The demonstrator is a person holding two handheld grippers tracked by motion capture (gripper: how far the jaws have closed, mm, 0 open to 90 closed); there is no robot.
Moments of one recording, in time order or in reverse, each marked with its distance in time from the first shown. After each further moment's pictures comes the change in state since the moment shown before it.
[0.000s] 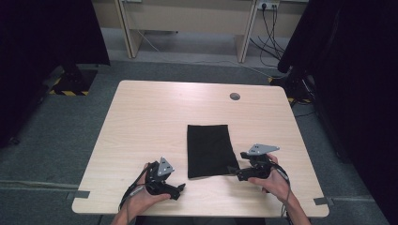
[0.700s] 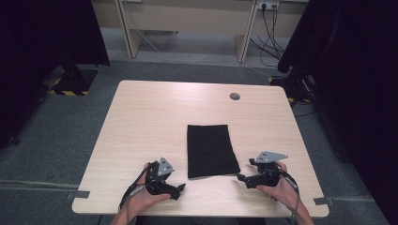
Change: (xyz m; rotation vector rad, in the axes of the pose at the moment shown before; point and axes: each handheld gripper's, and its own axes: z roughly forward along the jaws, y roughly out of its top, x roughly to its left) left arm 0.000 0.000 0.000 0.000 -0.002 0.002; right arm -0.001 -0.025 -0.019 0.037 -0.054 -0.006
